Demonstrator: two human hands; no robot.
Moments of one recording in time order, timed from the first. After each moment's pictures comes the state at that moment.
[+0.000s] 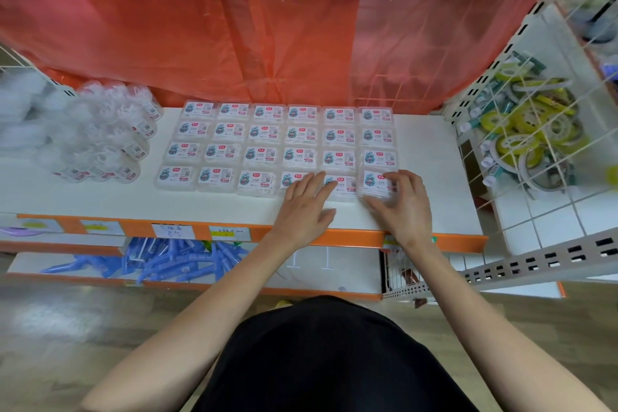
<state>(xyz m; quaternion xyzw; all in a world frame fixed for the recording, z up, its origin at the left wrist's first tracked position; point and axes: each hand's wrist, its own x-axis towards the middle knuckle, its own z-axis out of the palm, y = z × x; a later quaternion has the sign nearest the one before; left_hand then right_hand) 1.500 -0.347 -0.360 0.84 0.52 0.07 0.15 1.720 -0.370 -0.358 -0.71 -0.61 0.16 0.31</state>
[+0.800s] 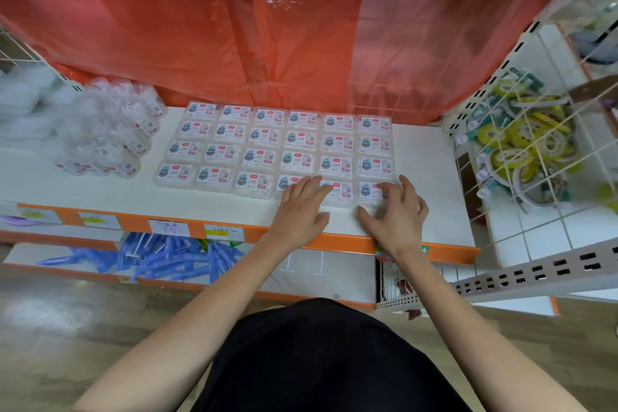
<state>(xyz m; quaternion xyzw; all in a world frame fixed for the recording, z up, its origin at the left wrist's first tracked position) 1.507 -0.348 -0.357 0.82 0.54 0.09 0.16 1.717 -0.375 -0.362 -0.73 -0.63 0.13 0.22</state>
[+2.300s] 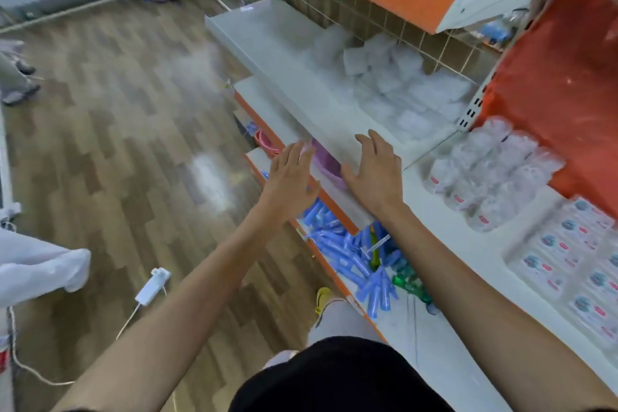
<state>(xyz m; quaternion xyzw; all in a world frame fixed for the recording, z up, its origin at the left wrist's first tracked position) 0.908 -0.477 -0.288 0.51 0.85 0.16 0.00 1.028 -0.347 -0.275 -0.36 -0.90 0.19 0.14</state>
